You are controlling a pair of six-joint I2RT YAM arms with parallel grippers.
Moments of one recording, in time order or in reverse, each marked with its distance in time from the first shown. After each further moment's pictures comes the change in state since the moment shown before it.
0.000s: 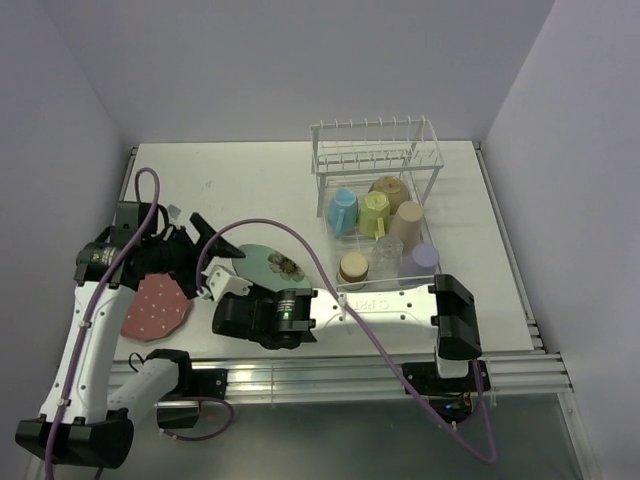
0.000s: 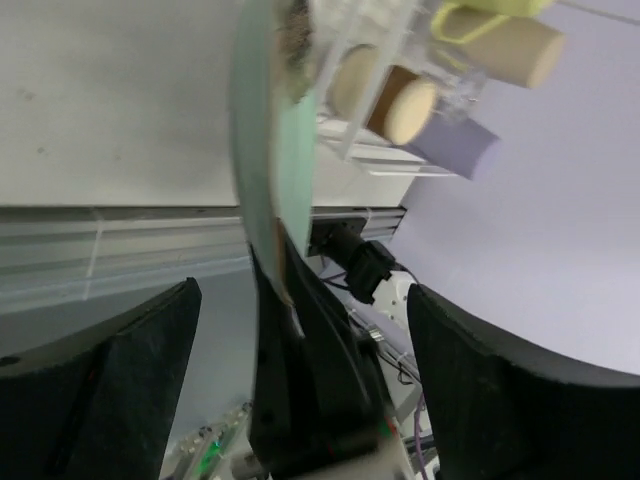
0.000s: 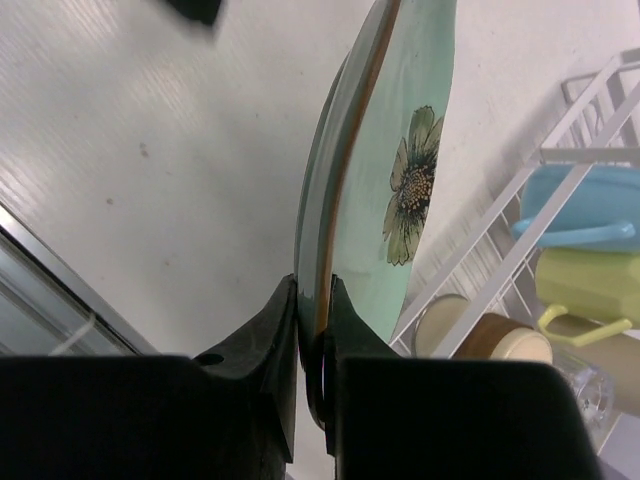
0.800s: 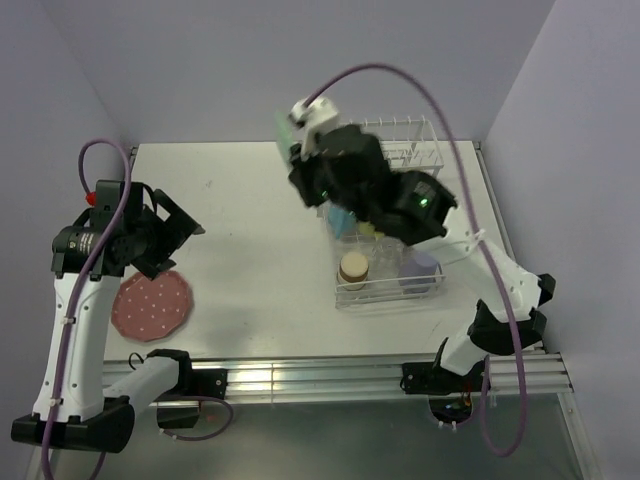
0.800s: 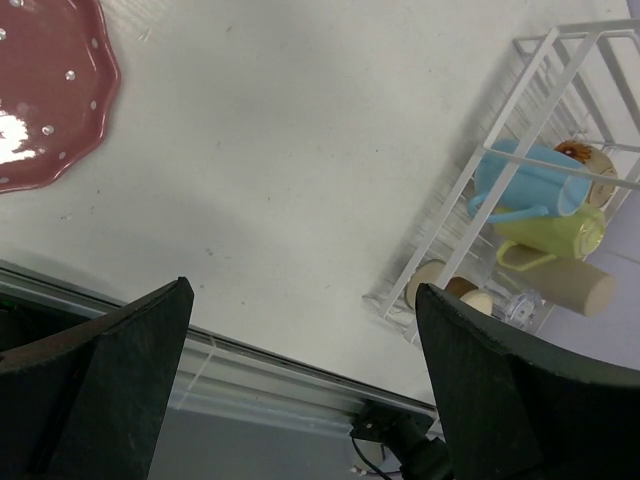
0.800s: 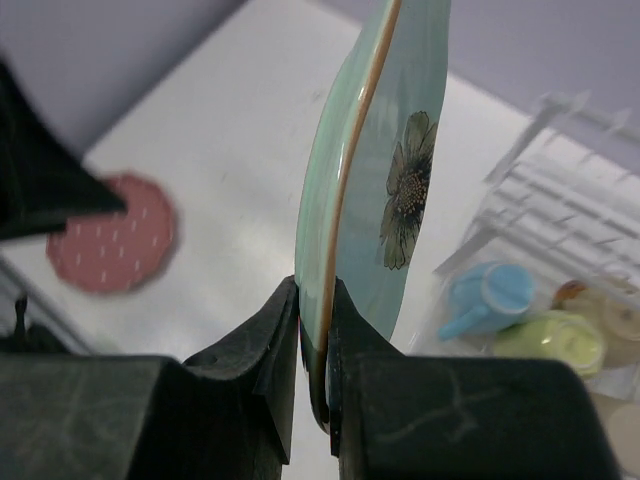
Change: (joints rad) left arm 0.005 0.105 0.331 -0.132 -0.567 0.005; right arm -0.397 -0.242 0.461 -0.087 -0.338 0.035
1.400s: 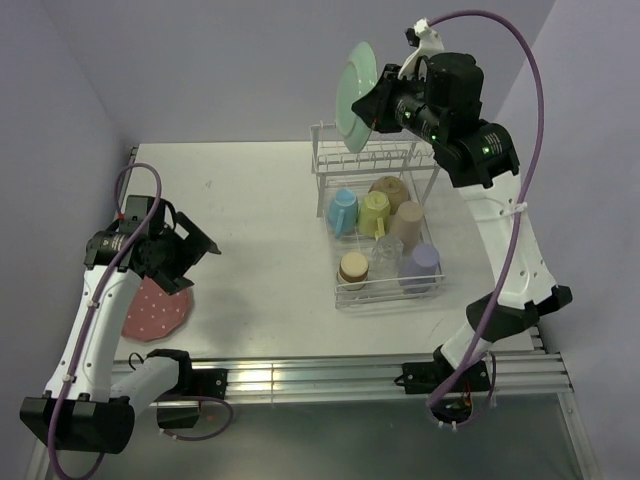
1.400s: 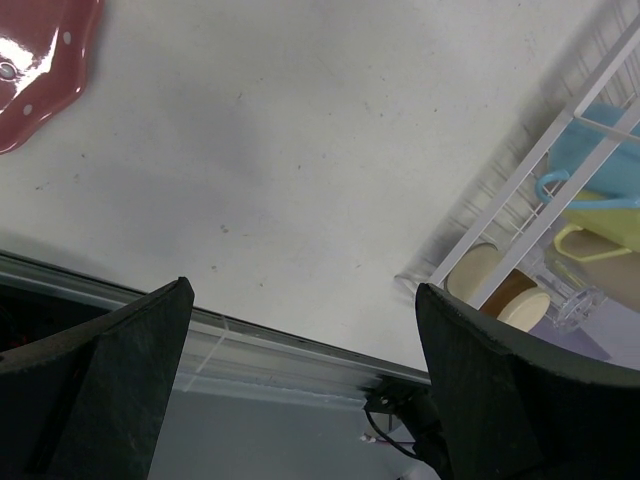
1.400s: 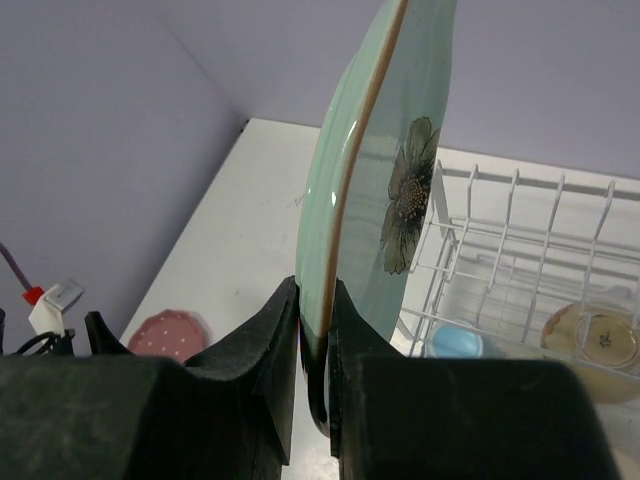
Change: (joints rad) left arm 0.000 -0.020 -0.301 0.127 0.088 -0.014; right arm -0.612 0.002 0.138 0.078 -0.470 0.191
